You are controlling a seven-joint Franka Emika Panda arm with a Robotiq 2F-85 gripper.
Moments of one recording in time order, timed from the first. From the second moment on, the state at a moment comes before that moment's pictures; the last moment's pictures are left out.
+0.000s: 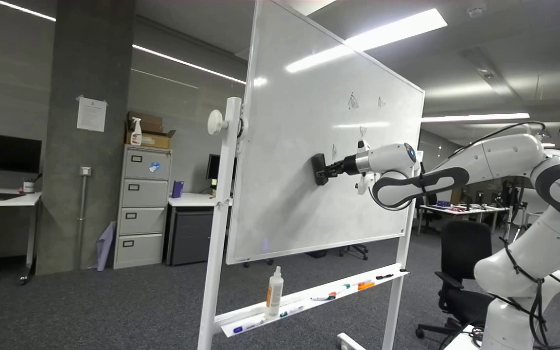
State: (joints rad) arm -0.47 -0.48 0.81 -2.30 -0.09 3.23 -0.01
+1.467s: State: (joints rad) arm -0.39 -0.56 0.49 -2.29 -0.02 3.16 -0.01
